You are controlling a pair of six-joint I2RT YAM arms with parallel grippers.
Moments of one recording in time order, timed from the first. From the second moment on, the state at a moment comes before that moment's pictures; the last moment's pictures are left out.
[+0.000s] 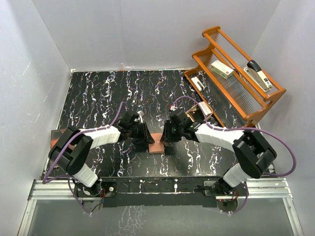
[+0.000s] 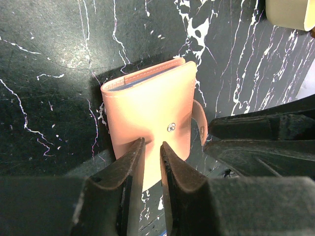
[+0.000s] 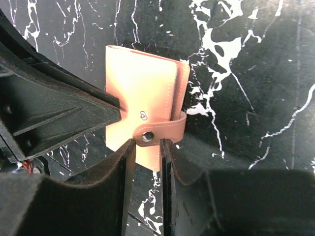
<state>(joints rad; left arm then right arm) -0.61 1.58 0.71 -0.04 0.38 -0.83 0.73 1.52 0.84 -0.20 -0.16 0.71</state>
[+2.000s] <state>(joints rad) -0.61 1.58 0.68 0.00 0.38 -0.86 0.74 1.65 0.91 -0.22 -0.19 0.70</state>
